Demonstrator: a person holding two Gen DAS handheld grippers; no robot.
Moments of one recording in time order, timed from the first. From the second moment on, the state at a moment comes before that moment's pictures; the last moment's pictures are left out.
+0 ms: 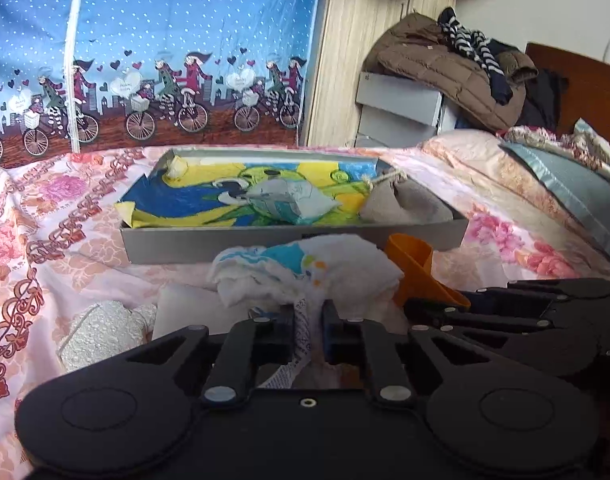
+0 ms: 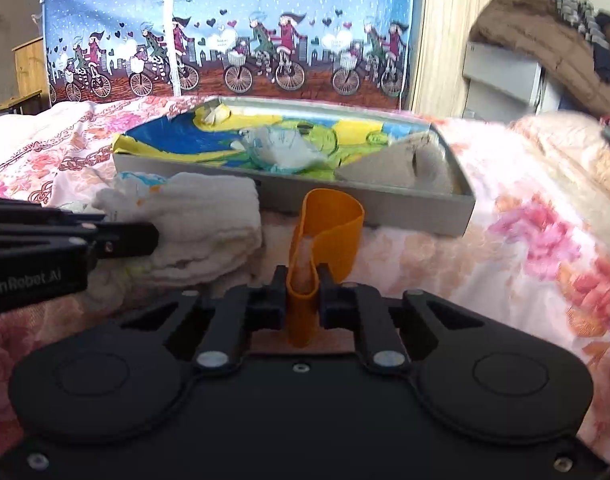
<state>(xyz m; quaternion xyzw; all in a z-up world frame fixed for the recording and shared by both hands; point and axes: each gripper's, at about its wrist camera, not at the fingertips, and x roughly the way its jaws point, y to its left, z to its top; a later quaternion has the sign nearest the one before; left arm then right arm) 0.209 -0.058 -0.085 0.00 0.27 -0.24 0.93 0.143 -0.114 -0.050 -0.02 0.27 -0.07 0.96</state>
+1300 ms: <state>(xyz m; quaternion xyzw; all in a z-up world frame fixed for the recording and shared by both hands) 0.340 -0.137 -0.035 -0.08 0.17 -0.12 0.98 0.201 -0.185 -0.025 -0.10 0.18 -0.10 0.97</state>
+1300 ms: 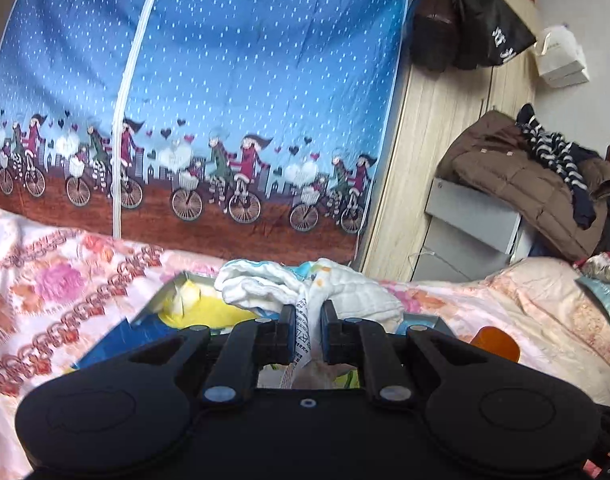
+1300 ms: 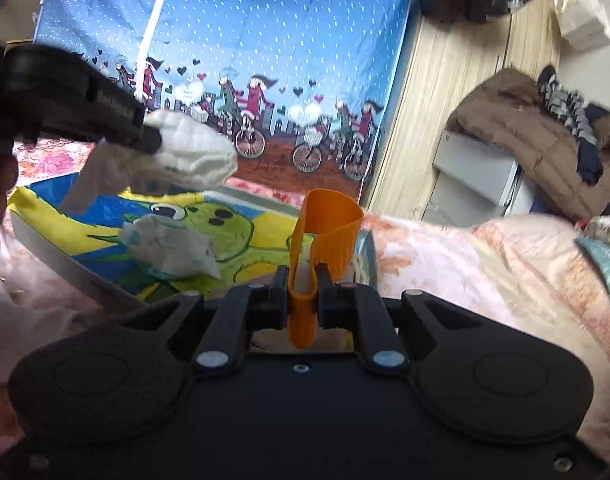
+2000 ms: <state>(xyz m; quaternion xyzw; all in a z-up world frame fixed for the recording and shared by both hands) 0.348 -0.150 -0.062 -0.02 0.27 -0.13 0.95 0.225 -0.189 -0.045 -0.05 0.23 -0.08 0.97</state>
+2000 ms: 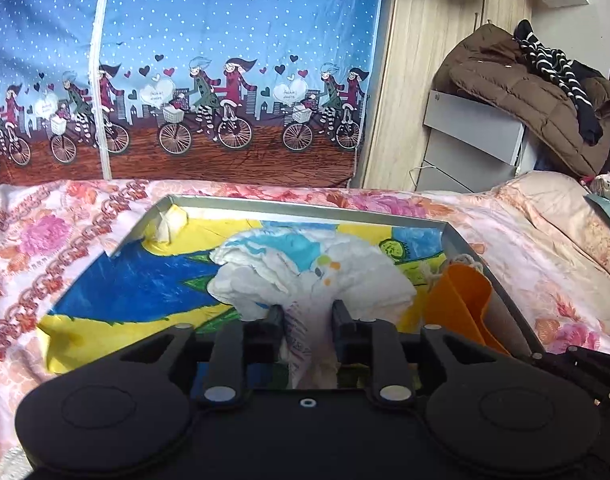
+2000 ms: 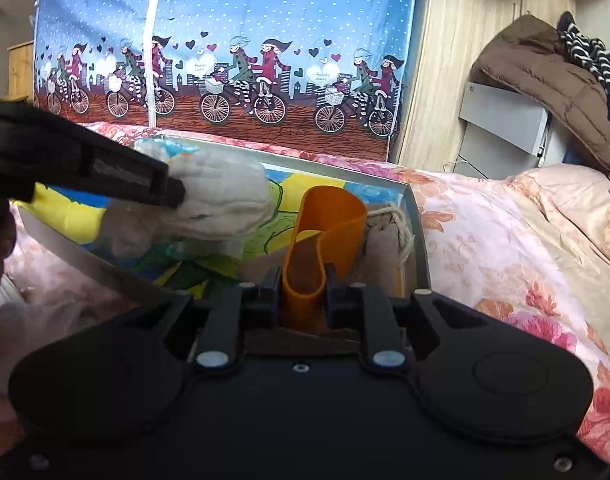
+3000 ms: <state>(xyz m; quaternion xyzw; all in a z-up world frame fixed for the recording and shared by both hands) 0.154 -0.055 0.036 -0.07 0.10 -0.09 0.99 0.069 -0.174 0.041 0.05 0.04 -0.09 0.99</state>
